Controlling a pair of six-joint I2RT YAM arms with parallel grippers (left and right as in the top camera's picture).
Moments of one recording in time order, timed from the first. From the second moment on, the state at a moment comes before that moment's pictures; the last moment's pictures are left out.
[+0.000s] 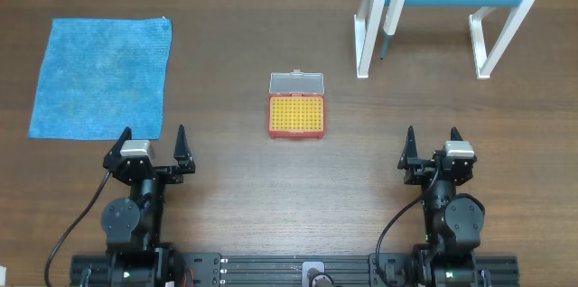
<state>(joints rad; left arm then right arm) 0.06 0.01 0.01 -0.07 0.03 -0.05 0.01 0.02 0.01 -0.06 0.04 0.00</state>
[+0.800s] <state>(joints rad) 0.06 0.01 0.01 -0.07 0.03 -0.05 0.01 0.46 0.09 0.32 0.04 0.00</state>
